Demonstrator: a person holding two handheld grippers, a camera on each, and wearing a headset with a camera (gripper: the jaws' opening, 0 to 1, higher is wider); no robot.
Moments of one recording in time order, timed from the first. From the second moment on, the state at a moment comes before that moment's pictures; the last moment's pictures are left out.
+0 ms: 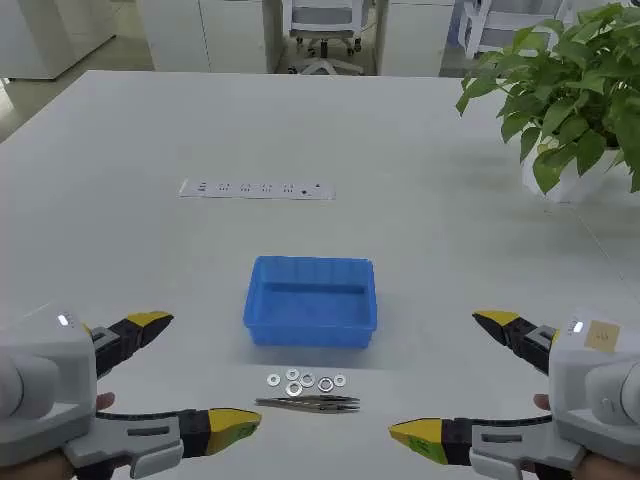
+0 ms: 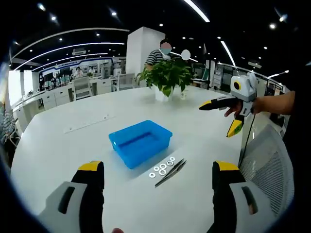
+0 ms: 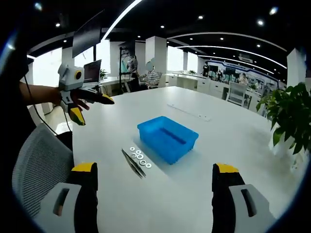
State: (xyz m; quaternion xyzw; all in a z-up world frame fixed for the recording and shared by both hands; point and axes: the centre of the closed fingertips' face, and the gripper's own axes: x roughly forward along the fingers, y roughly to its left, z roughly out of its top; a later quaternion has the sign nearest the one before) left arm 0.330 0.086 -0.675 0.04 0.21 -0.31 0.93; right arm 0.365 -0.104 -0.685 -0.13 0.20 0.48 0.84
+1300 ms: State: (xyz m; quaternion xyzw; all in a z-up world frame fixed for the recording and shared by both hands) left arm 0.333 0.086 -0.672 0.06 0.21 -0.31 0.92; right arm 0.367 -0.106 -0.681 -0.14 0.19 0.48 0.85
